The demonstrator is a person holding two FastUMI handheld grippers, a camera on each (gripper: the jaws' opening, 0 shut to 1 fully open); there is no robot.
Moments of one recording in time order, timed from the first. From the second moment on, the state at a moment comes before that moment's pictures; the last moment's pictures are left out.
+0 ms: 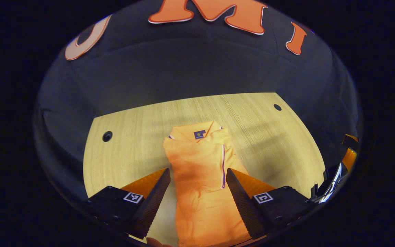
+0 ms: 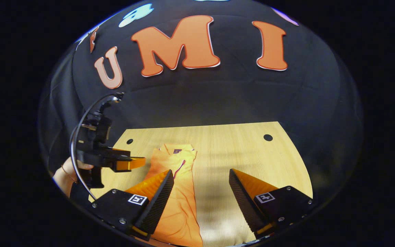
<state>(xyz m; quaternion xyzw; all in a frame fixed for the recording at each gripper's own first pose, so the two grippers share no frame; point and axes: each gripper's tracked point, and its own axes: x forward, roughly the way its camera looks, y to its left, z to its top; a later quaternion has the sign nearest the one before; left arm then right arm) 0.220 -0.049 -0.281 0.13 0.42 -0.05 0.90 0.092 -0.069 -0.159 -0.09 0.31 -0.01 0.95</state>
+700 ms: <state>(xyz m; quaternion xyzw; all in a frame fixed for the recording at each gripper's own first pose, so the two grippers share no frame) 0.093 0.015 -0.334 0.06 0.48 -0.01 0.87 0.037 -0.028 -0.313 -0.13 0.46 0.01 0.88</state>
